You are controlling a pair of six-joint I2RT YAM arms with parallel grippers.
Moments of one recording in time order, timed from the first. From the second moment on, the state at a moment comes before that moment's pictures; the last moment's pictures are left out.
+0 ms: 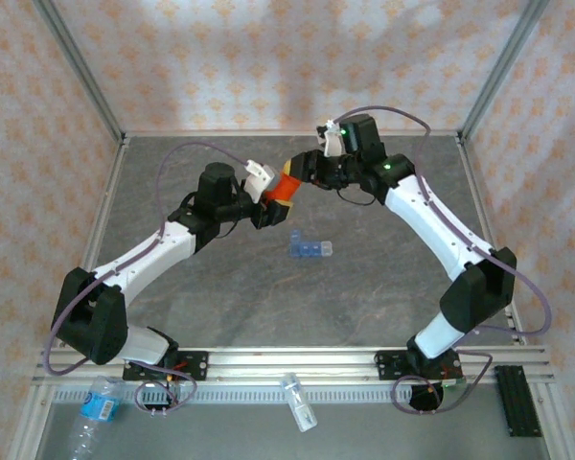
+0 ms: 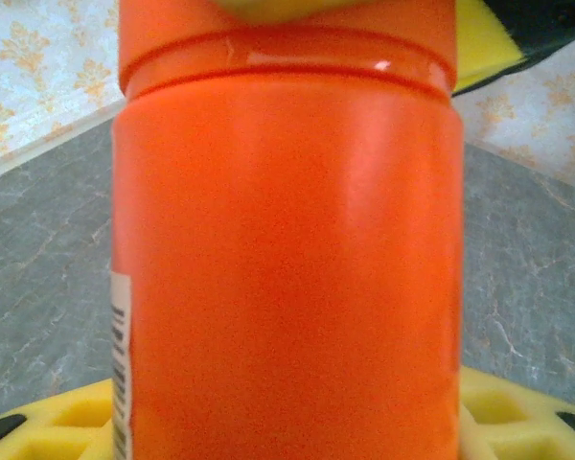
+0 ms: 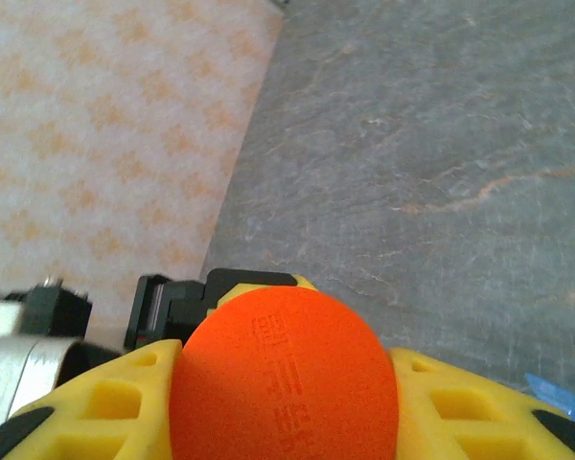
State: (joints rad) left arm -0.43 1.41 0.99 -0.01 0.53 0.09; right arm 0.49 1.58 1.54 -0.56 -0.58 0.58
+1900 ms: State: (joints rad) left arm -0.43 1.41 1.05 -0.08 0.56 0.13; right arm 0.54 1.58 1.61 -0.63 -0.44 0.79
